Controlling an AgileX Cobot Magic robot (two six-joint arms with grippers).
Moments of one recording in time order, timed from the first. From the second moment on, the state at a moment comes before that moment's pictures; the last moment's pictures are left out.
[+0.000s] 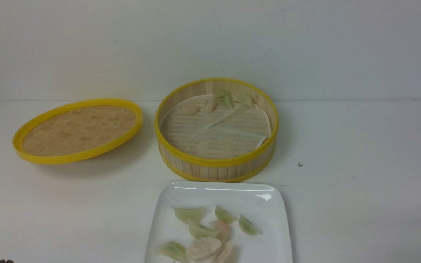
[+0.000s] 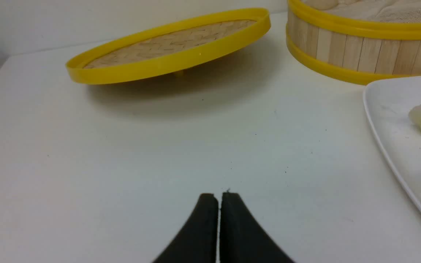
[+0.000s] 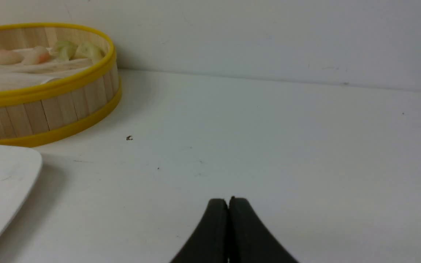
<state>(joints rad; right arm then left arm) 0.06 -0.02 0.02 -0.01 0.39 0.01 -0.05 -0.01 0.03 -0.07 0.38 0.15</state>
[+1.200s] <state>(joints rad) 0.06 -0.02 0.02 -0.01 0.39 0.01 -0.05 -0.01 -0.01 -0.63 -0.19 -0.03</state>
